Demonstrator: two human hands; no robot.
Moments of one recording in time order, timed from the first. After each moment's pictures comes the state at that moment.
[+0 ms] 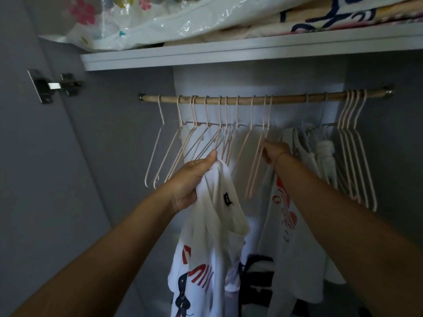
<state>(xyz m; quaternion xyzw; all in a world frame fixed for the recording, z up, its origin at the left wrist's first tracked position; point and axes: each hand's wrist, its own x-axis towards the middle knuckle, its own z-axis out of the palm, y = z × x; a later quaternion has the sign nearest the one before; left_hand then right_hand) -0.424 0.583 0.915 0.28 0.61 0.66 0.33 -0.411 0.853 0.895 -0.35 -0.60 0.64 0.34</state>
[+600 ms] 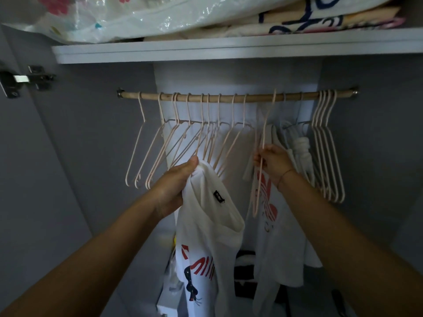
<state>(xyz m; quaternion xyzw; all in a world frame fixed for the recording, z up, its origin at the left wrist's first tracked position) -0.418 0.584 0.897 0.27 0.61 0.67 0.33 -0.341 0.830 0.882 -0.23 -0.57 0.68 0.39</state>
